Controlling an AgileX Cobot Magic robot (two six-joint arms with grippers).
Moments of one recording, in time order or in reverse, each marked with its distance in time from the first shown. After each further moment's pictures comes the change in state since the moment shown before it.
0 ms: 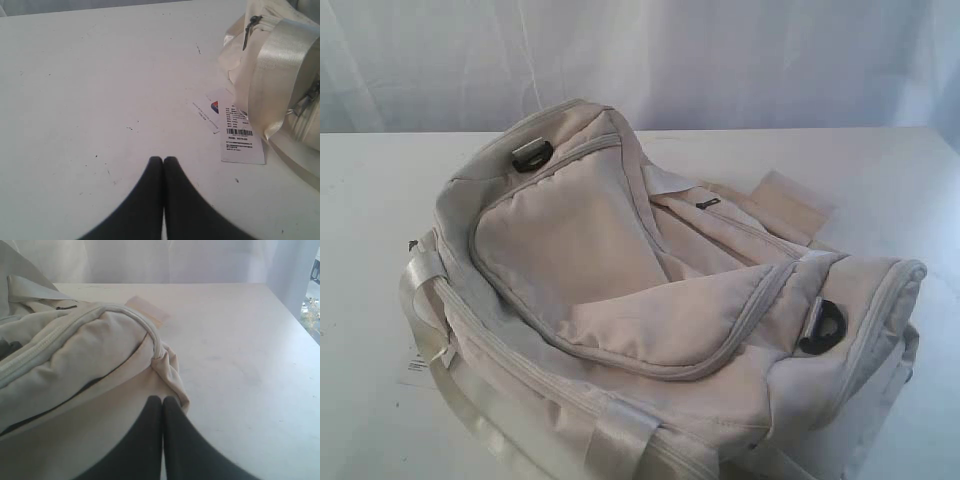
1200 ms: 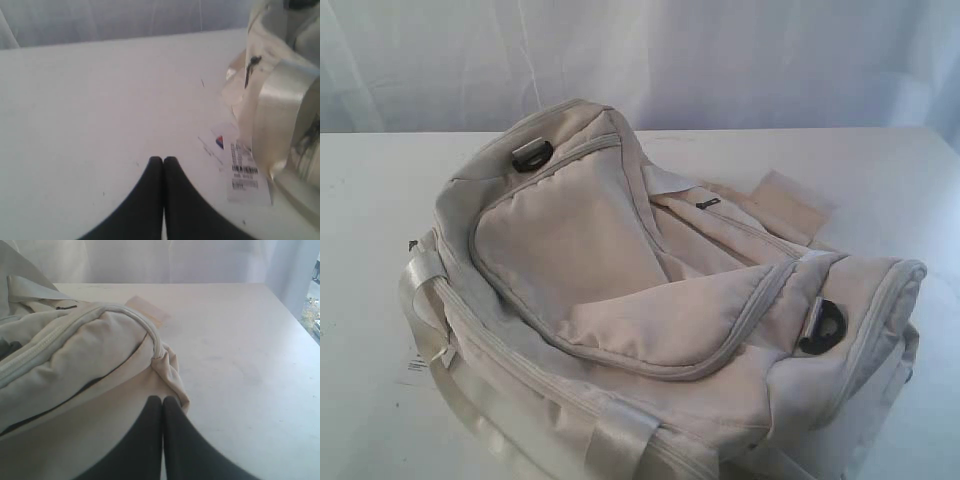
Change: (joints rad) left arm 0.000 0.000 0.000 0.000 -0.113 0.000; right arm 0.000 0.000 0.000 0.000 0.000 0.000
